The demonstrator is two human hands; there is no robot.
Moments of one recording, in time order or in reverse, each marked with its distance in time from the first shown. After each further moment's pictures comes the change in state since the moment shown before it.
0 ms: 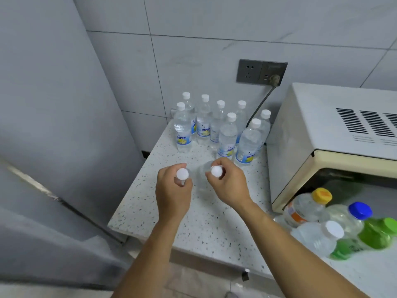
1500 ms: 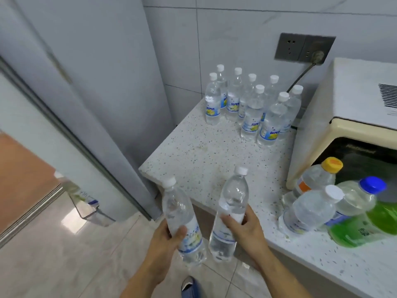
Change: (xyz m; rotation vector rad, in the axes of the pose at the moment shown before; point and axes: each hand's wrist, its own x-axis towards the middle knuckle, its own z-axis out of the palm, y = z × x) left_hand -0.224 -0.093 -0.055 -0.587 -0.183 -0.577; right_hand -0.190 0.084 -0.019 0.546 -0.351 0.377
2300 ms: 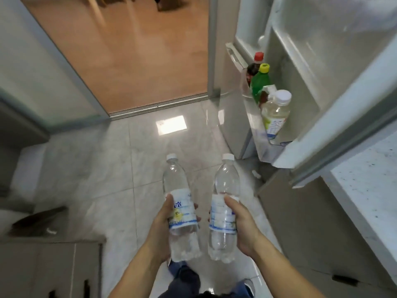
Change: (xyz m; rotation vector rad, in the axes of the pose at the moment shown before) left_hand -0.229 -0.054 -0.246 -0.765 0.617 -0.104; right_hand -0.145 0.070 0.299 -0.074 -0.796 0.587
